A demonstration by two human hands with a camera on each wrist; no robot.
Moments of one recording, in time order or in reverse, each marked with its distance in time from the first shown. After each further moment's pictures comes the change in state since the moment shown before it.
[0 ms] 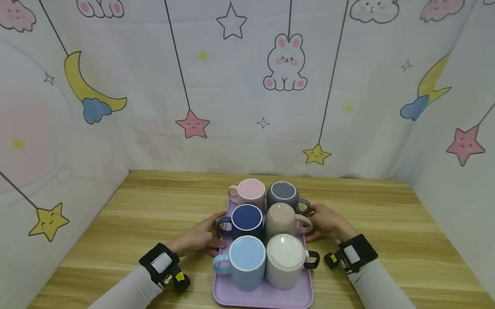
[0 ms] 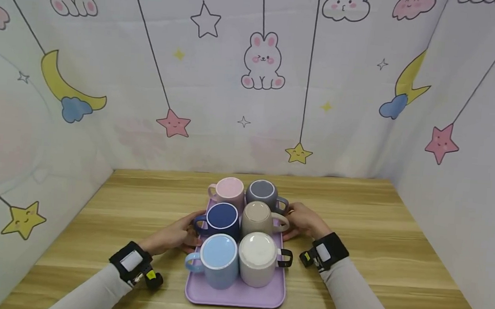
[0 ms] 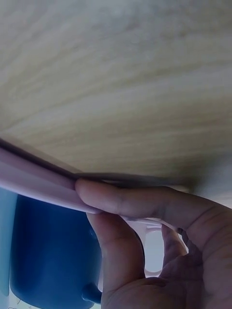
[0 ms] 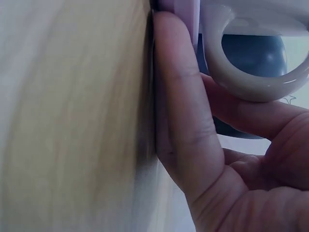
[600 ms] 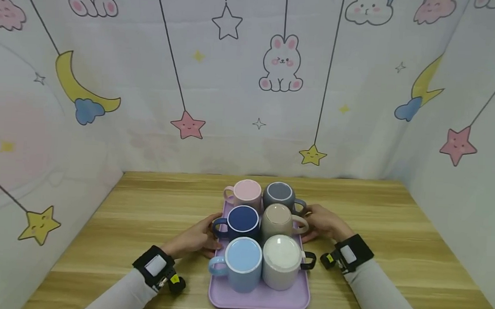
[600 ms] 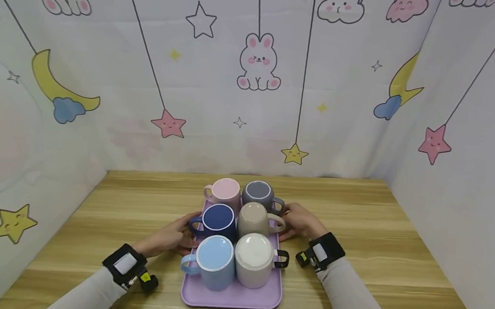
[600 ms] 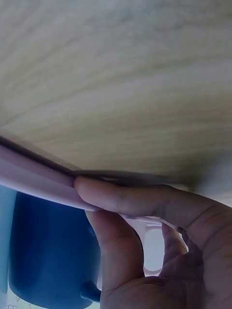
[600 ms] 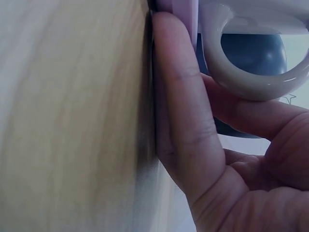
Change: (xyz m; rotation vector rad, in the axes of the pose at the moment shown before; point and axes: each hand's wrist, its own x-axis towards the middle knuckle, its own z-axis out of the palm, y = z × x) left_hand 0.002 0.000 -0.002 0.033 -0.005 0.023; right_hand 0.003 0.000 -0.002 0.012 0.000 -0.004
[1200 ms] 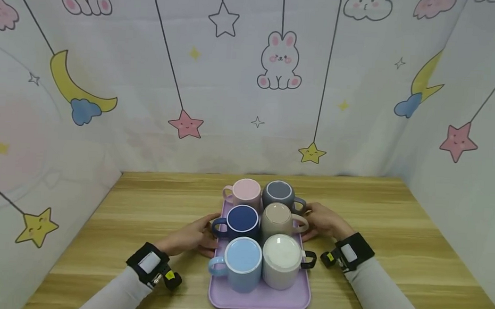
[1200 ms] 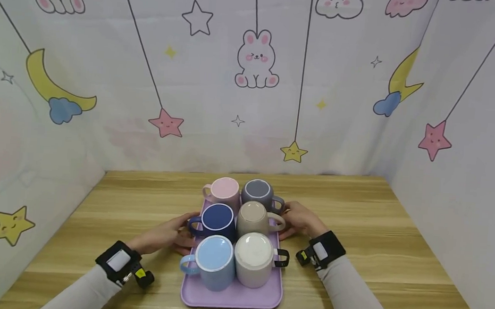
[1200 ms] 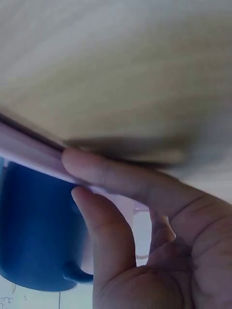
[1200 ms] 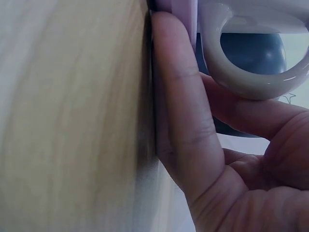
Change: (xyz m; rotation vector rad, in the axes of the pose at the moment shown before) left_hand -0.001 0.002 -0.014 -0.037 -0.078 -0.007; right_hand -0.004 -0.003 0.001 0.016 -0.008 0.006
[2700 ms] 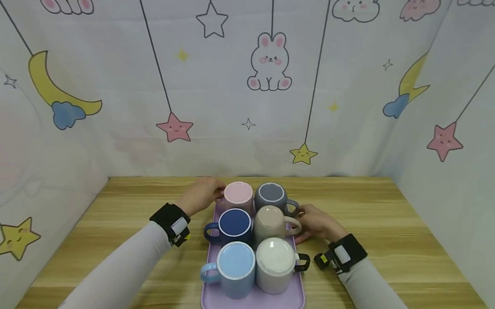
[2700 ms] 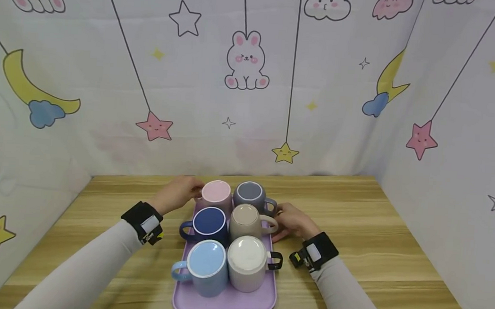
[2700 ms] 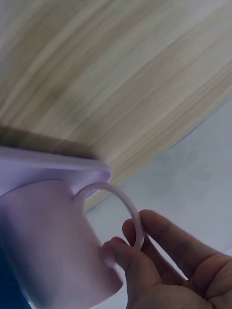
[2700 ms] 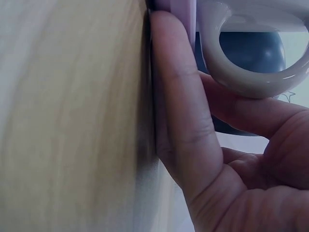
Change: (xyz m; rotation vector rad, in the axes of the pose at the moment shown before) left_hand 0.084 0.079 -0.023 1.074 0.295 0.382; right_hand 0.003 0.006 -0.004 -0.009 0.018 0.016
